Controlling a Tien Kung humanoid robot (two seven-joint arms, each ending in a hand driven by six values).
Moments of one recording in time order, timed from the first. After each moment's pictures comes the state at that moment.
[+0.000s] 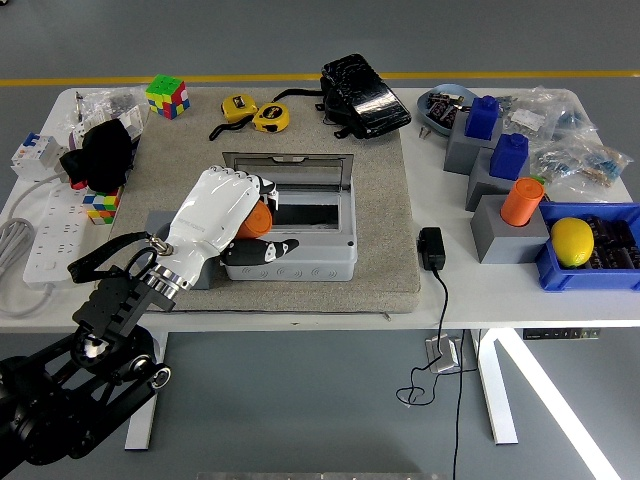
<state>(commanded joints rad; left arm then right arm) -0.35 0.27 -0.83 -1.40 2.27 0.47 0.06 0.09 -0.11 1.82 0.18 -1.69 -0.13 -0.18</state>
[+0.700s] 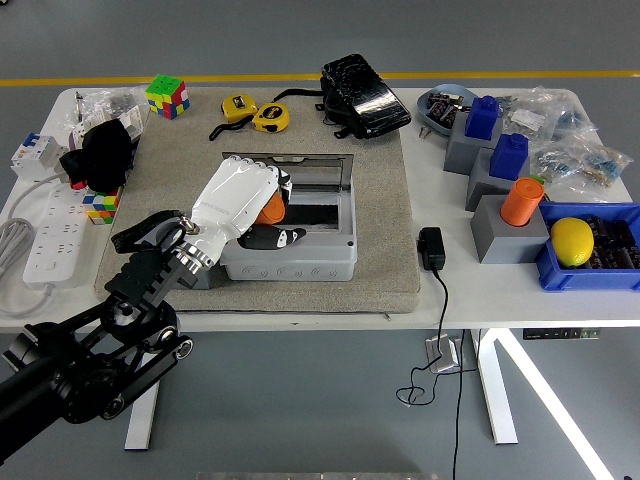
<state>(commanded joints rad) -0.50 0.20 -0.77 -1.21 2.27 0.45 0.07 0.11 -0.11 1.83 0.18 -1.72 -0.13 -0.18</state>
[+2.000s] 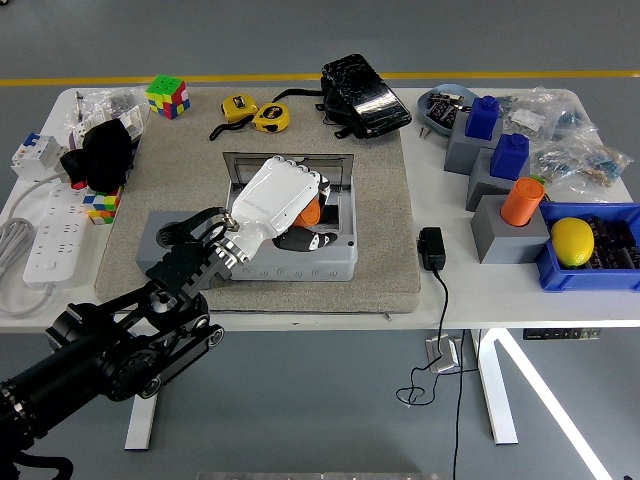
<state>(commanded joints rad) -0.61 0.09 -0.68 -1.00 2.26 0.52 -0.02 0.11 -0.11 1.83 0.18 -1.74 -0.12 -0.19</state>
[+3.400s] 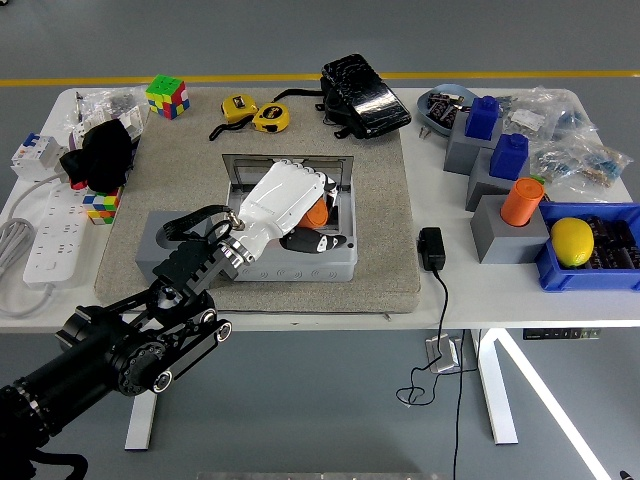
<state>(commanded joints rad) -0.61 0.05 -0.70 -0.94 2.18 0.47 -0.10 0.12 -0.11 1.81 0.18 -1.72 -0.12 -0.19</state>
